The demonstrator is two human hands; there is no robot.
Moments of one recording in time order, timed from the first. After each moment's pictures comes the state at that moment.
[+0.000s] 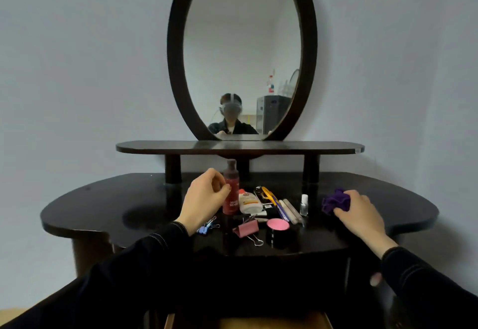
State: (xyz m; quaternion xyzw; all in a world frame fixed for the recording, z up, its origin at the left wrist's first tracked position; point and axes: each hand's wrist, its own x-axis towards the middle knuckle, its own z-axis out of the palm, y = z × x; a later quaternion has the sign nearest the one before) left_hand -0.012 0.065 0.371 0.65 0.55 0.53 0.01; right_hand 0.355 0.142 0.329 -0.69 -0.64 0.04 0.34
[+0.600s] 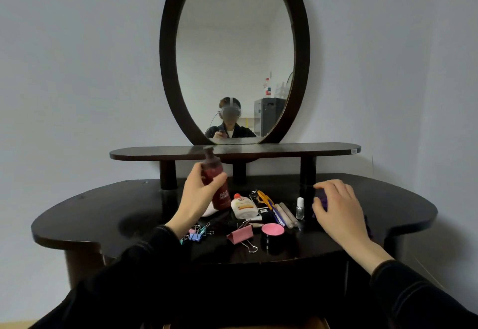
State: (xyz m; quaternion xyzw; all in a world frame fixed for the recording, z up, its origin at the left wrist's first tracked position) left_hand -0.012 0.094 0.381 0.60 0.46 0.64 0.17; right_hand 0.309 0.114 0.341 -0.52 -0.70 -0.16 0.46
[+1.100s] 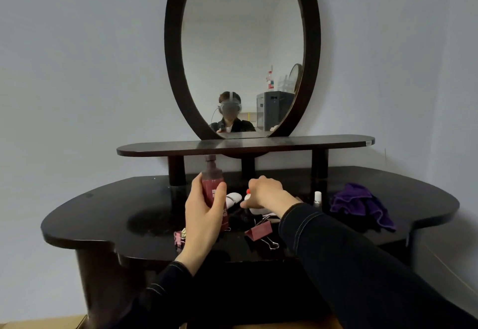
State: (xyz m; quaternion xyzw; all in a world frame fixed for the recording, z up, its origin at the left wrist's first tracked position) left_hand -0.015 0.051 0.342 0.56 0.44 0.70 0.06; right_hand 0.115 0.167 0.387 -0.60 -0.80 -0.05 0.04
